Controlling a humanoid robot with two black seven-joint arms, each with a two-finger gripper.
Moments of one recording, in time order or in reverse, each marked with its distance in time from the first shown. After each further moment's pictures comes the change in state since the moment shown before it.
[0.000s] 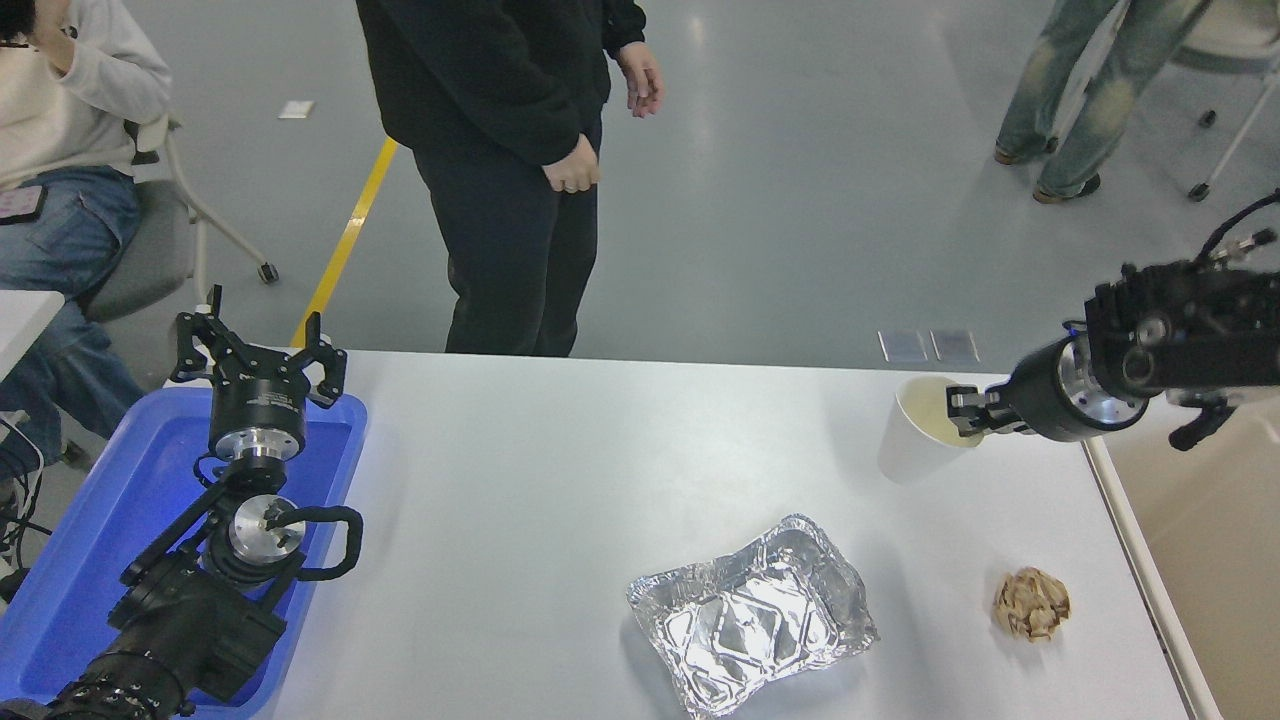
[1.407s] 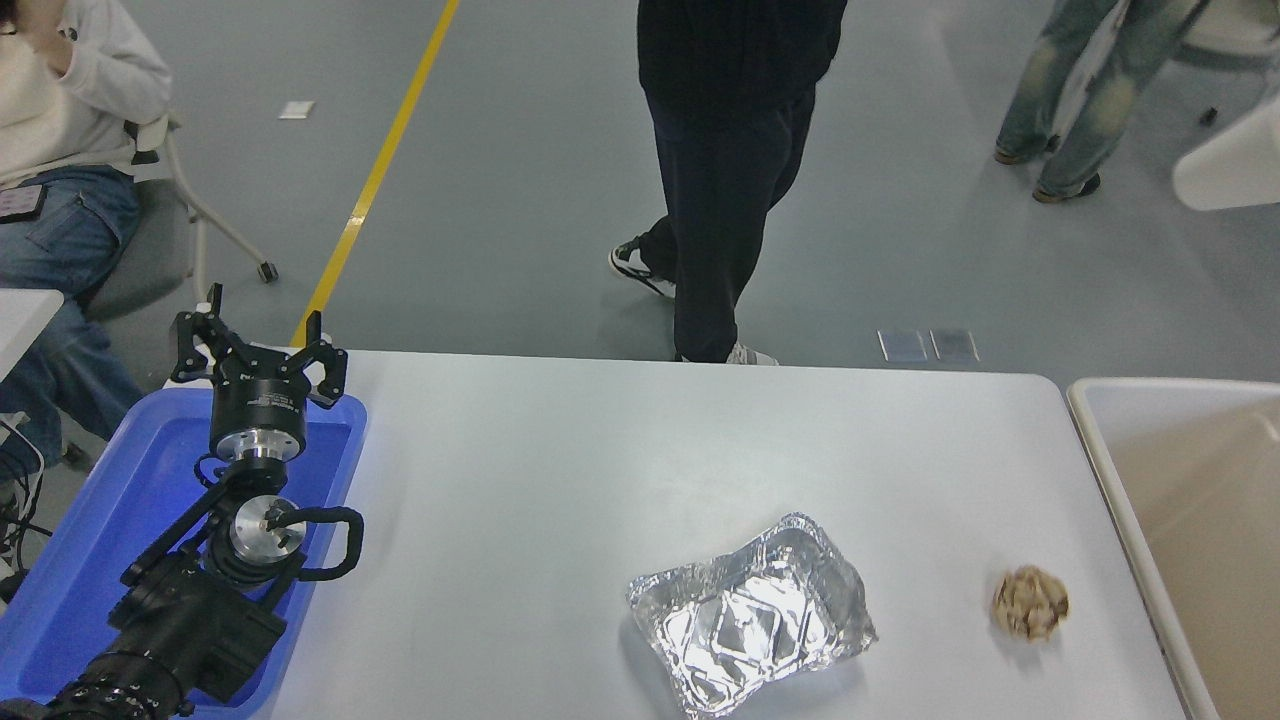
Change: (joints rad) left arm 0.000 -0.001 0.001 0.000 0.000 0.000 0.000; right arm -0.310 -0.547 0.283 -0.407 0.480 -0.562 -0.074
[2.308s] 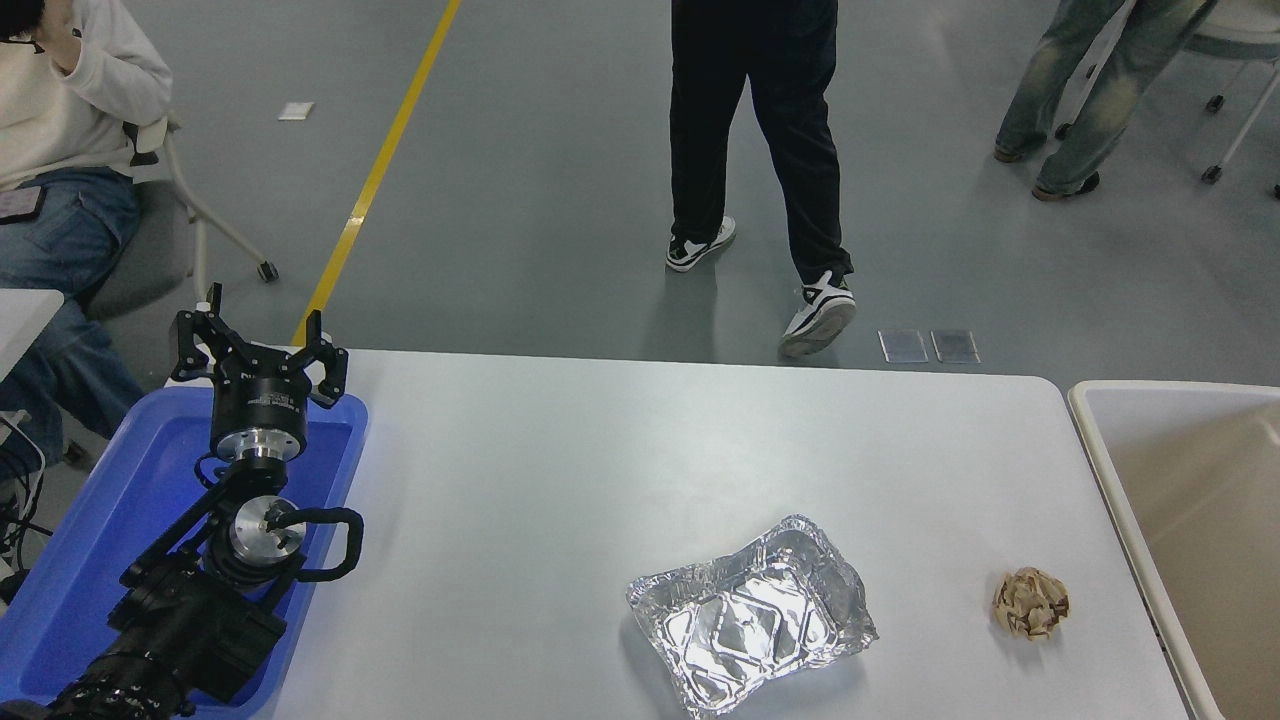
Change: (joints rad) left arm 0.000 0.000 0.000 0.000 0.000 0.000 0.000; right arm -1.063 0.585 0.801 -1.000 0.040 0.167 0.099
